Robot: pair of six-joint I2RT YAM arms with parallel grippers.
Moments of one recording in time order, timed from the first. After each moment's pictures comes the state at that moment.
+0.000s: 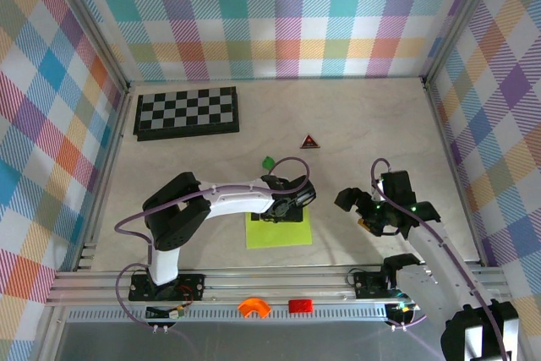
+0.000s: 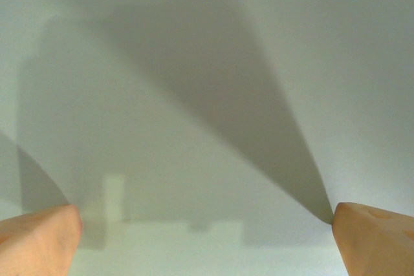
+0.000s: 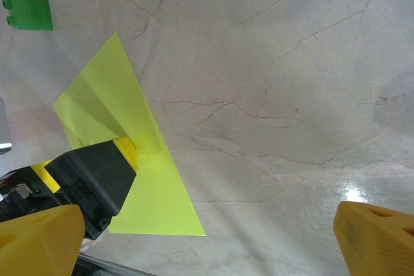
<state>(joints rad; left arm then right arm) -1.06 1.90 1.24 -0.75 -0.25 -1.03 0.18 0.79 0.49 -0.74 -0.45 0.72</state>
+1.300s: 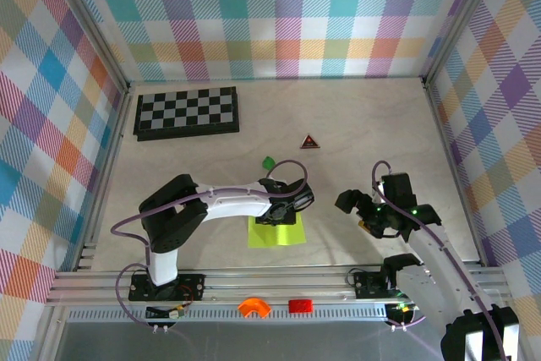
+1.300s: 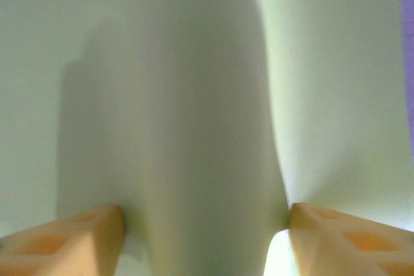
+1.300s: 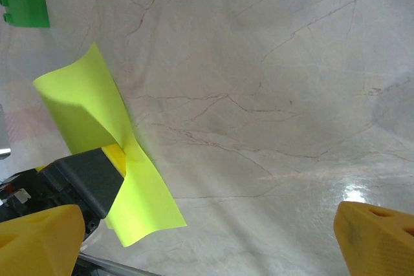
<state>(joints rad) -1.07 1.87 1.17 -0.69 -0.24 -1.05 0.18 0.77 0.47 -0.76 -0.45 0.72</state>
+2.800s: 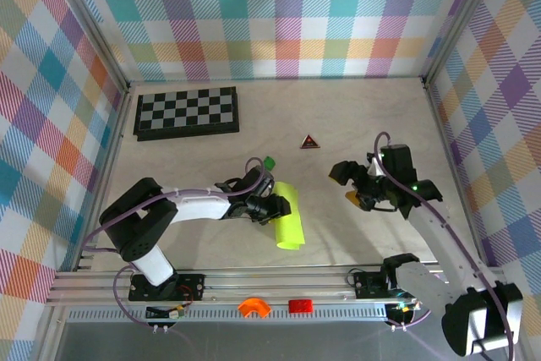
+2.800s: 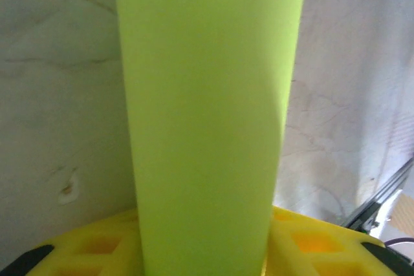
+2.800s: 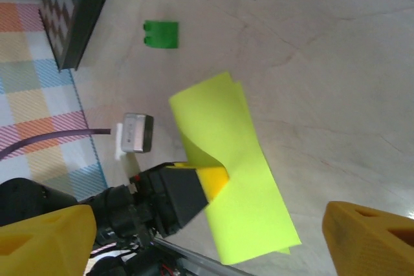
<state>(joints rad) -0.83 1.65 0.77 -0.08 0.35 -1.07 0.22 0.96 0.71 -0.63 -0.58 0.82</state>
